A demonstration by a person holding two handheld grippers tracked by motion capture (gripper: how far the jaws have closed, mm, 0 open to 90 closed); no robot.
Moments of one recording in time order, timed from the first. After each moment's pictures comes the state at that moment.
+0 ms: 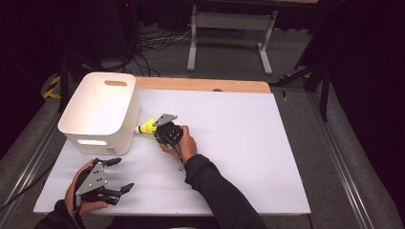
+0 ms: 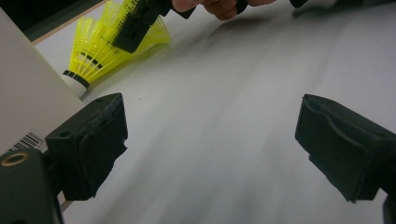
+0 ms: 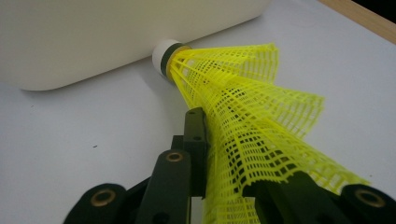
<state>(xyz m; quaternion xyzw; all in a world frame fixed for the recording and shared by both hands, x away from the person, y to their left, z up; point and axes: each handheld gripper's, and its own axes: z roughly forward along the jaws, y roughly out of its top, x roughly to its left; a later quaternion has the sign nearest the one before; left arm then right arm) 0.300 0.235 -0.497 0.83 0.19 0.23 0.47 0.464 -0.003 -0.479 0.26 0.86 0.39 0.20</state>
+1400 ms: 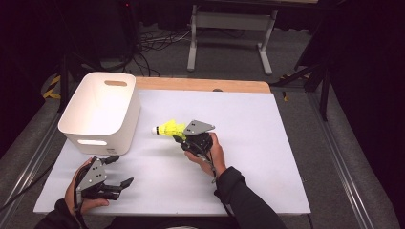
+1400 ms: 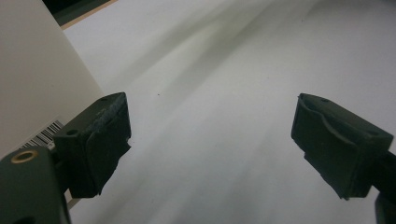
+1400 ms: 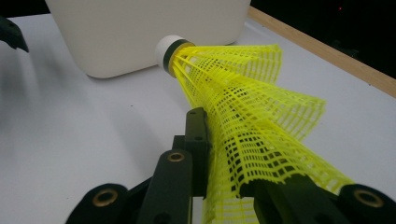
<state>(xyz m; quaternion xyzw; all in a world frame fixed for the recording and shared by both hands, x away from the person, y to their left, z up) 0.307 0.236 -0.497 0.82 0.23 0.24 0.47 0.412 -0.091 -0.443 0.24 0.83 0.46 0.20</state>
